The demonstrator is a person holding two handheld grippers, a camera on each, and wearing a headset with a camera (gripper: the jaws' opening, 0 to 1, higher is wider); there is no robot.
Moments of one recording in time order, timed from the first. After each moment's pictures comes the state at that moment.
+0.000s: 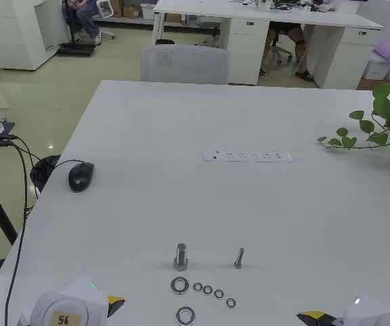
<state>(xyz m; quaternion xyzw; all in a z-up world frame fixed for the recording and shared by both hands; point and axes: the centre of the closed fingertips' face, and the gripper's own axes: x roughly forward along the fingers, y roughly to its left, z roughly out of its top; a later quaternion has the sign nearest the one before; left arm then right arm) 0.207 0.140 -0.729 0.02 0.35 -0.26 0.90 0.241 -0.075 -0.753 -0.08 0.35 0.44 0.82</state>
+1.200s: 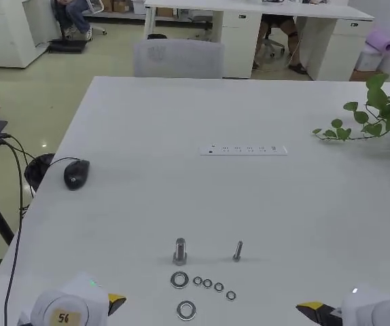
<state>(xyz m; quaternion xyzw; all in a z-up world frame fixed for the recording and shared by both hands) 0.203 0.139 -0.733 0.02 0.36 -0.28 0.89 0.240 -0.073 -0.755 -0.08 0.36 0.43 0.82</state>
